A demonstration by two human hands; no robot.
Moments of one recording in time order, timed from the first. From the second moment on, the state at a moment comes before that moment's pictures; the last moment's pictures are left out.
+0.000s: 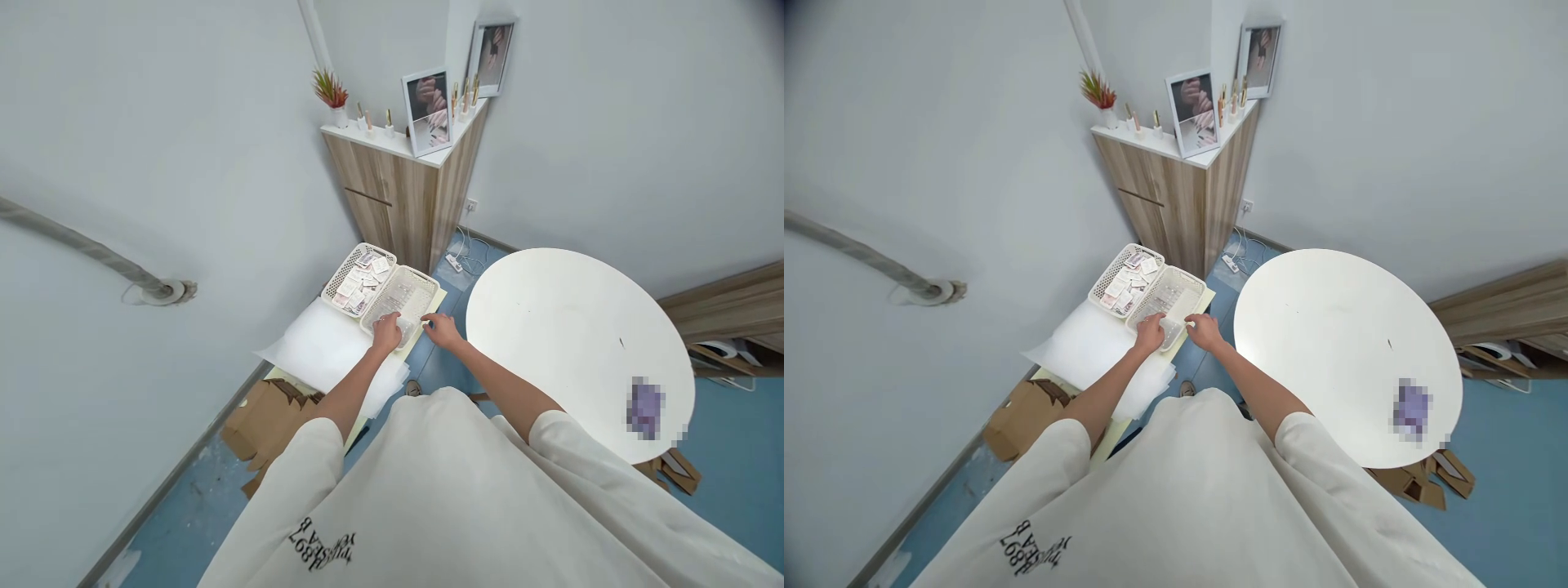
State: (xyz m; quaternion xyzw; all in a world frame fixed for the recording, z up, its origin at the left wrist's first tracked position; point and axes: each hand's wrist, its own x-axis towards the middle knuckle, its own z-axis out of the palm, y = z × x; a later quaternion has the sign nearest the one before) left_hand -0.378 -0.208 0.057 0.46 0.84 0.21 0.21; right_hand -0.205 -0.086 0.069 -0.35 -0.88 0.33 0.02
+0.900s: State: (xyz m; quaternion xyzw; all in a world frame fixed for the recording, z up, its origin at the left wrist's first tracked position) left_hand -0.409 -0.199 0.049 0.48 0.80 0.26 0.24; right_hand -0.272 -0.088 0.057 -0.33 -0.93 0.15 -0.02
